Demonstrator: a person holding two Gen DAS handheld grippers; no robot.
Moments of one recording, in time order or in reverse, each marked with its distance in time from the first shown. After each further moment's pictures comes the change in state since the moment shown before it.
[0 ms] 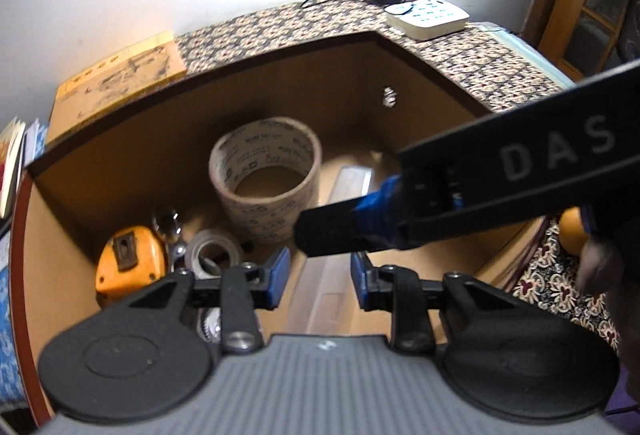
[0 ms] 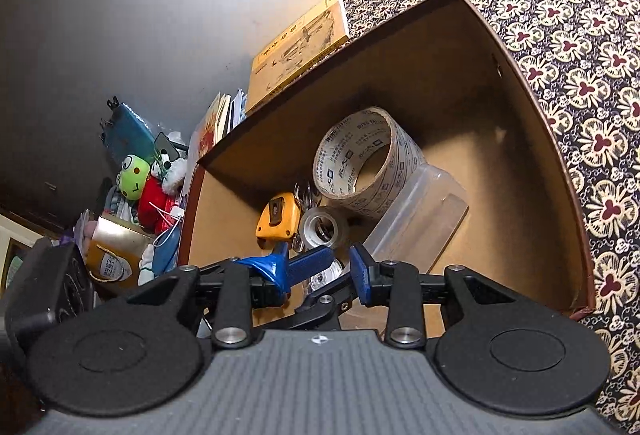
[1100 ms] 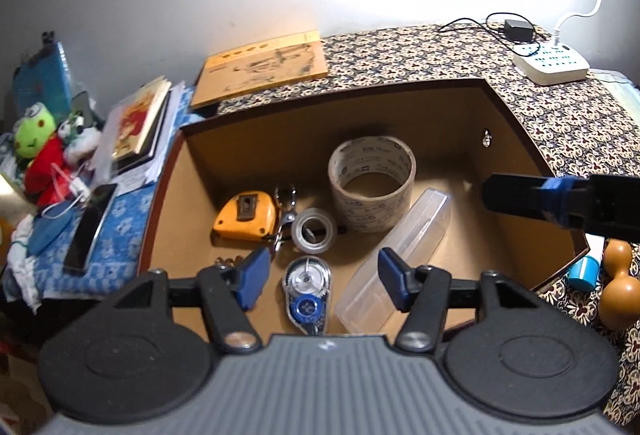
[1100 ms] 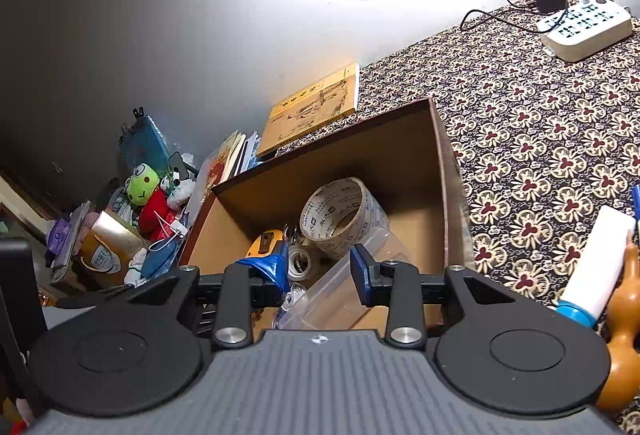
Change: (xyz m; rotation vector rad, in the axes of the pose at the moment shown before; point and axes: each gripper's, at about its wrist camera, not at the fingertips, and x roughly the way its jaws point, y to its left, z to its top) left arm -0.062 -0.036 0.011 -0.247 0.008 0.411; right arm -0.073 -0.013 -0.001 -0.190 -0.163 -0.001
